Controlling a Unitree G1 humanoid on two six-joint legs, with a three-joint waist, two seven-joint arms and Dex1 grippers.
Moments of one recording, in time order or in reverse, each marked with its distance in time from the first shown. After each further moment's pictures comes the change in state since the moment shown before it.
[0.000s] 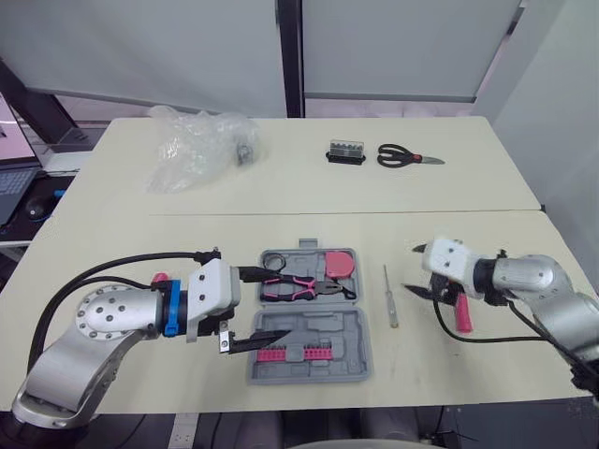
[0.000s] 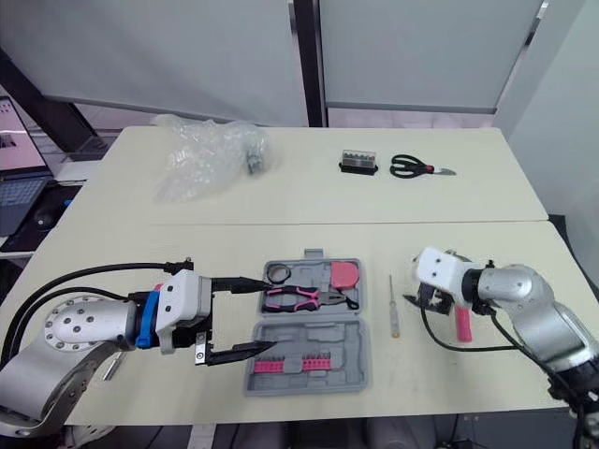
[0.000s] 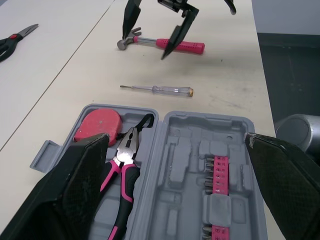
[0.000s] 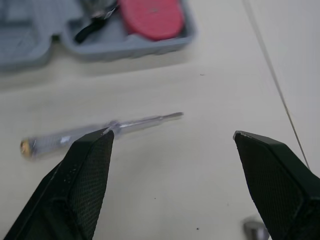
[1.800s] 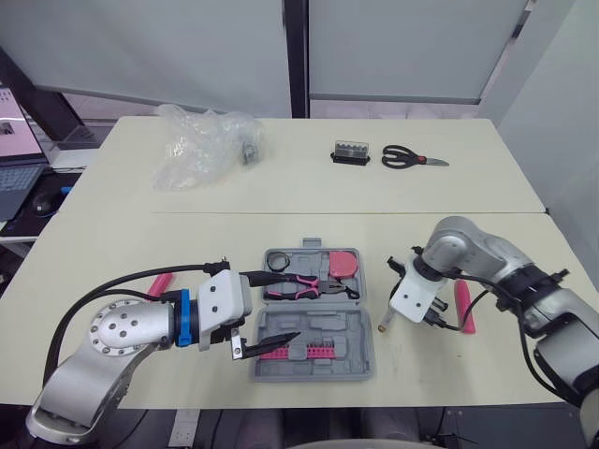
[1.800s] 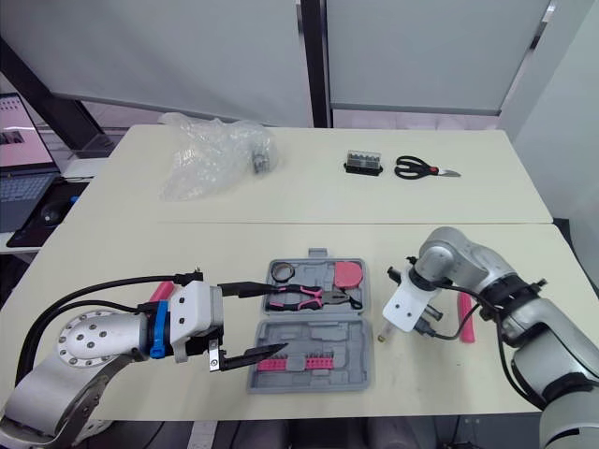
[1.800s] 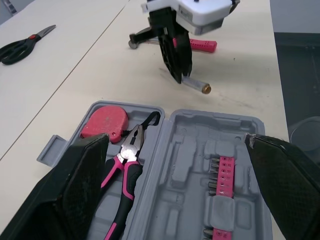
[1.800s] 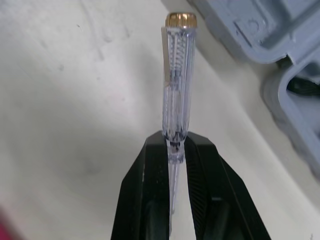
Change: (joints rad) left arm 0.046 -0.063 -0.052 -0.021 0.100 -0.048 0.068; right arm -0.283 0.120 0.198 0.338 -0.161 -0.465 0.543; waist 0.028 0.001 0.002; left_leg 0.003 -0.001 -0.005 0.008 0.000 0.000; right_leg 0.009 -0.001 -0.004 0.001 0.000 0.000
